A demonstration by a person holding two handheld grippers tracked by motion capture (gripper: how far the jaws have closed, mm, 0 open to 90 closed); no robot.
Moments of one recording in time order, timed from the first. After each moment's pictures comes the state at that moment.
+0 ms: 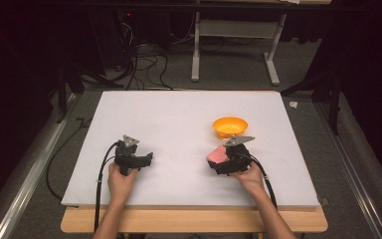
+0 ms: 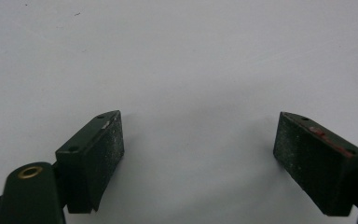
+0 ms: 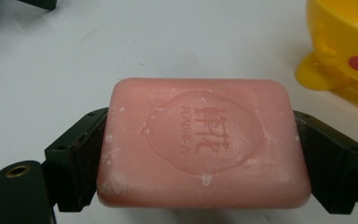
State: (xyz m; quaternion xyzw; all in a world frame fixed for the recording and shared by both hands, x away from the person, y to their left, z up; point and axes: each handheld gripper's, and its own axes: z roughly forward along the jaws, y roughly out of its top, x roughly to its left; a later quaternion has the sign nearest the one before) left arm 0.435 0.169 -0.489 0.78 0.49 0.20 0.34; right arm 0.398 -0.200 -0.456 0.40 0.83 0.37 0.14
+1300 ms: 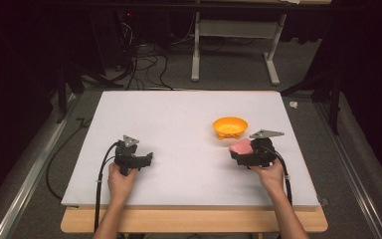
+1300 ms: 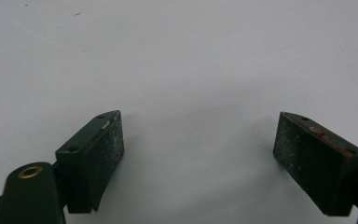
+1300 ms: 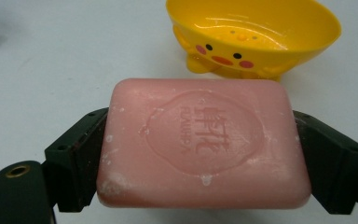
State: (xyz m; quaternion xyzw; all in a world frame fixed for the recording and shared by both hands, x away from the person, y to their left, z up) left arm 0.435 0.169 -0.489 0.78 0.49 0.21 0.34; right arm 0.395 -0.261 -0.434 0.49 0.77 0.37 0.17
